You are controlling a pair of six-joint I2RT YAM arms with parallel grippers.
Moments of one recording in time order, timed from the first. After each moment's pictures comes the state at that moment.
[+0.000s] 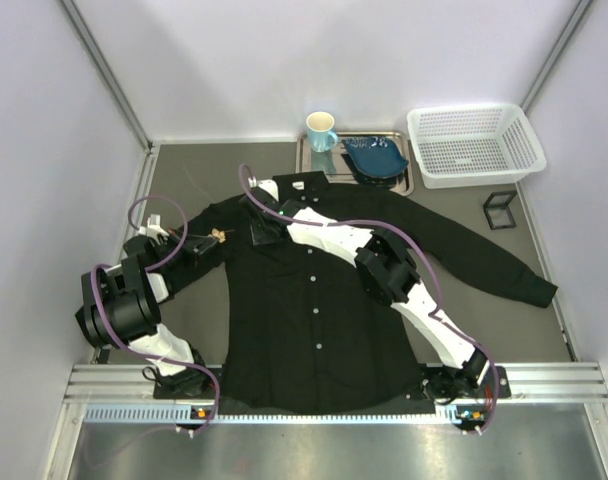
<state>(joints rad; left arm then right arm) 0.42 1.61 0.42 0.80 0.90 -0.94 0.94 2.52 2.21 -0.59 0.24 0.59</state>
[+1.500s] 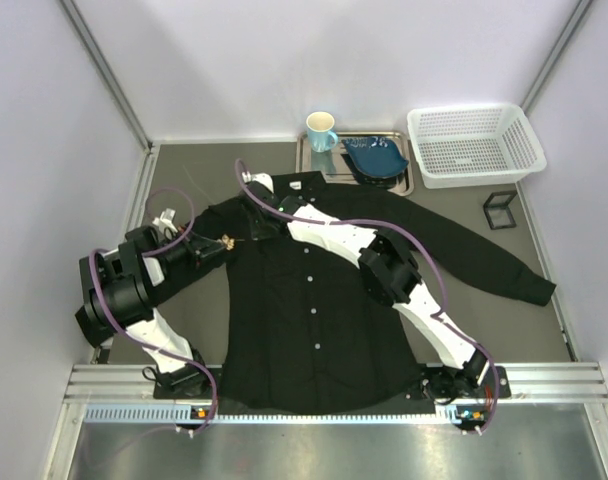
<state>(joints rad) 0.42 1.72 0.57 0.50 1.12 -0.69 0.94 2.50 2.25 -0.58 0.22 0.53</state>
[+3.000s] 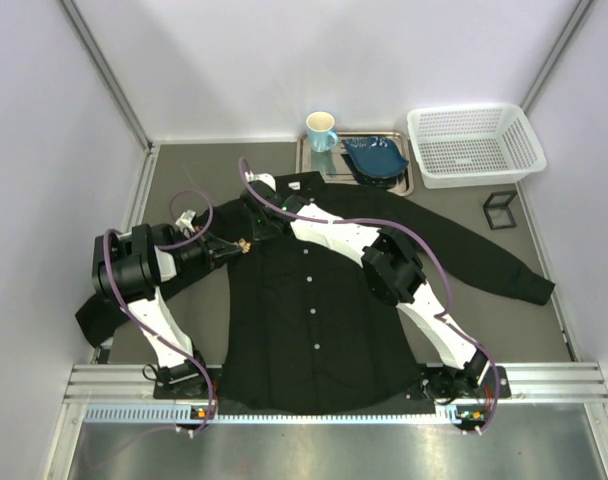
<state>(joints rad) 0.31 1.91 0.62 0.63 1.19 -0.80 0.93 2.45 2.19 -0.56 0.18 0.55</state>
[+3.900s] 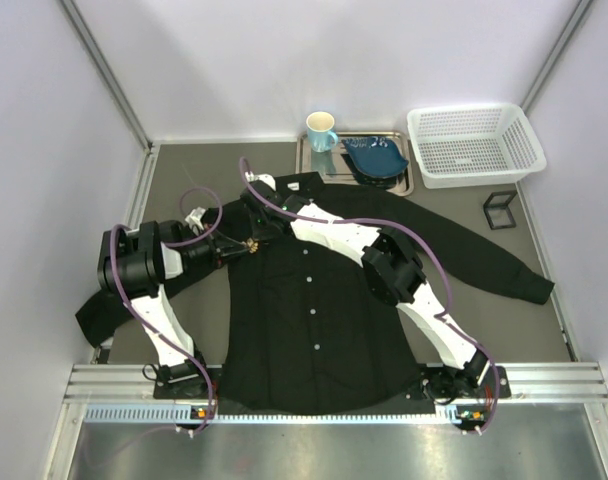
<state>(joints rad) 0.24 1.94 0.64 0.65 1.19 -0.82 0.93 2.45 2.19 -0.56 0.16 0.57</state>
